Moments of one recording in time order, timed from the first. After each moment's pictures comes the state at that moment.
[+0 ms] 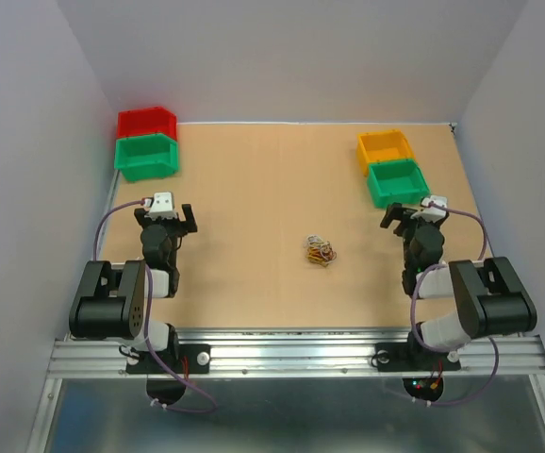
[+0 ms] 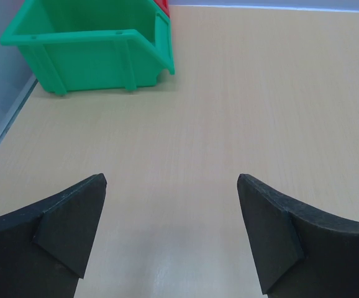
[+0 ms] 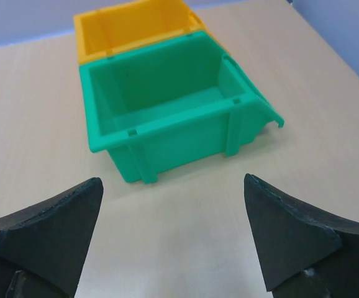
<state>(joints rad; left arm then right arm) -0.02 1.46 0.22 1.17 -0.11 0.00 0.07 1.51 0.21 1.25 0.26 0.12</state>
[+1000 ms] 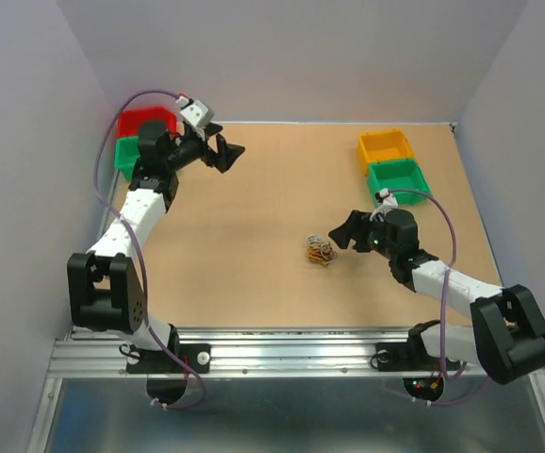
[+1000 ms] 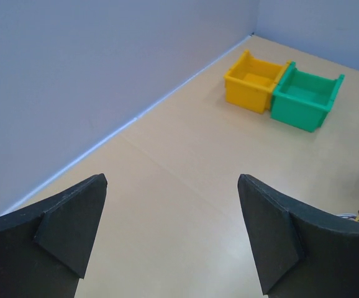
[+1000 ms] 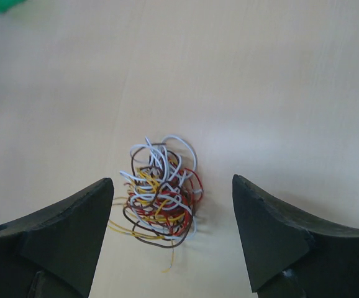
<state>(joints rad) -0.09 1.46 1.15 0.32 0.77 0.05 0.30 1.18 0.42 0.37 -0.22 0.52</state>
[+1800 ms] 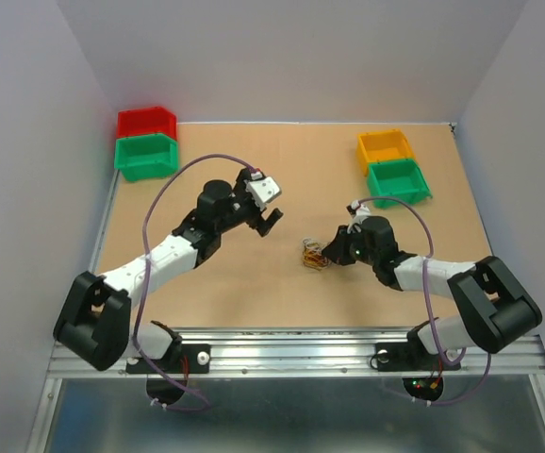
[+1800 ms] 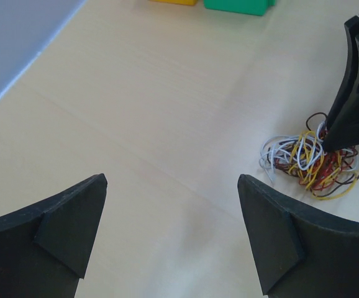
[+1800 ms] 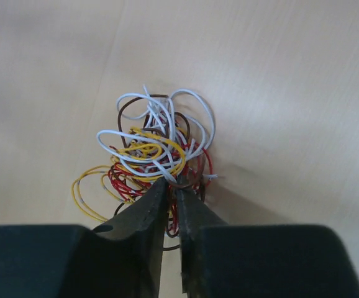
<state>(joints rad) -0.57 1.39 0.81 0.27 0.33 0.33 0.47 1.40 0.42 0.42 -0.28 0.46</state>
